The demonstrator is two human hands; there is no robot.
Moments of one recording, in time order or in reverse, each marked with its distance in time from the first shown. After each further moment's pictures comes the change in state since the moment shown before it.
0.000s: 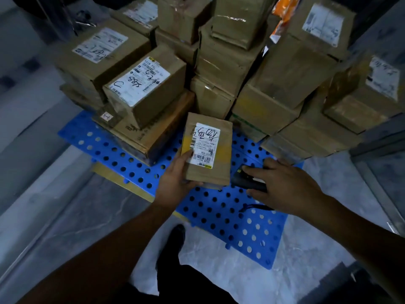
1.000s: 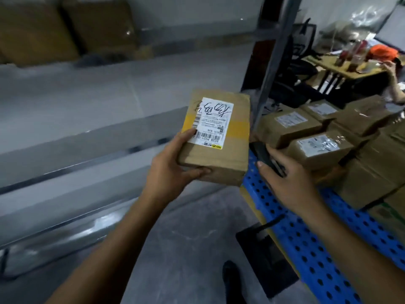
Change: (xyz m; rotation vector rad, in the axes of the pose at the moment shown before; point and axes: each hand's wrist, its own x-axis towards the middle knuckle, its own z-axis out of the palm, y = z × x) left_hand -0.253 0.049 -0.368 0.141 0.752 -0.010; right_hand -0.017 -0.330 -0.103 0.953 0.427 -0.514
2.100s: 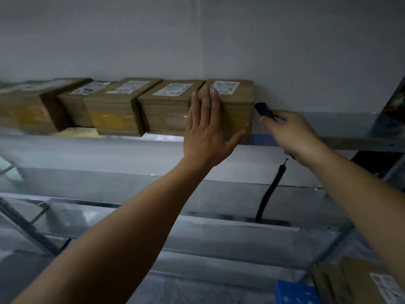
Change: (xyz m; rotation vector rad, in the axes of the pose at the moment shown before) left_hand 0.331 -0.032 -0.035 0.978 0.535 -0.084; right_hand 0.431 -0.185 0.064 0.191 -0.317 -0.408
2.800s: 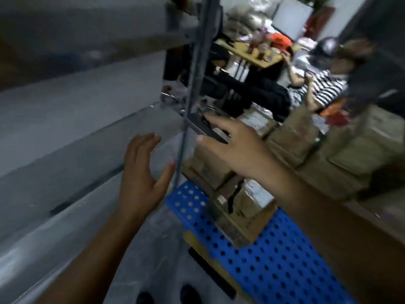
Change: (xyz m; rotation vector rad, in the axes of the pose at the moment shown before) left_hand -0.178 0.107 0.102 -1.073 -0.481 0.292; right_hand -0.239 0.069 -0.072 -0.415 0.294 0.487
